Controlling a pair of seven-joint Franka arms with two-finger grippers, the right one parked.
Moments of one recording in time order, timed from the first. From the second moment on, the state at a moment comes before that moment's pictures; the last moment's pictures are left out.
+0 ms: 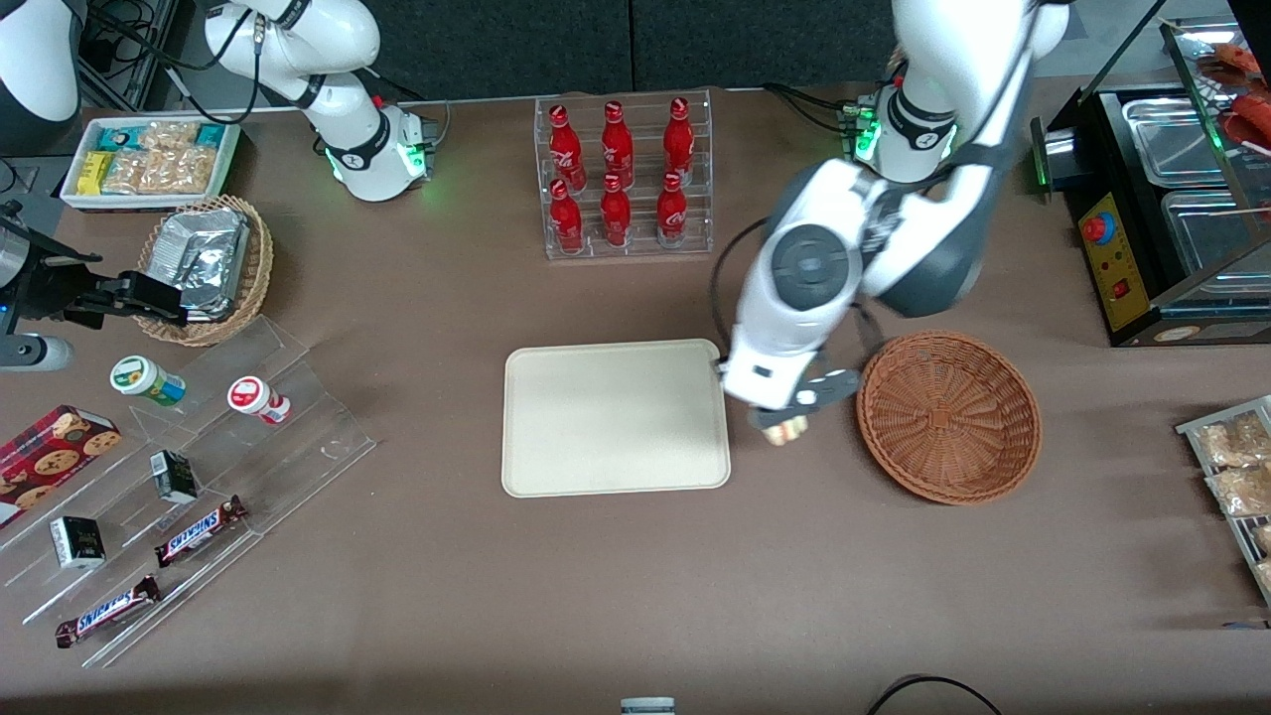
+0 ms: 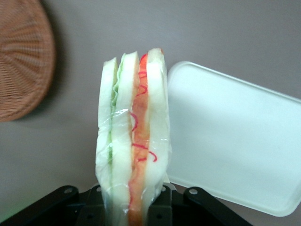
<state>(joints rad) -0.61 0.51 0.00 -1.38 -0.06 1.77 -0.93</state>
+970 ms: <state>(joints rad) -0.72 0.82 -0.12 -1.21 -0.06 1.93 -0.76</state>
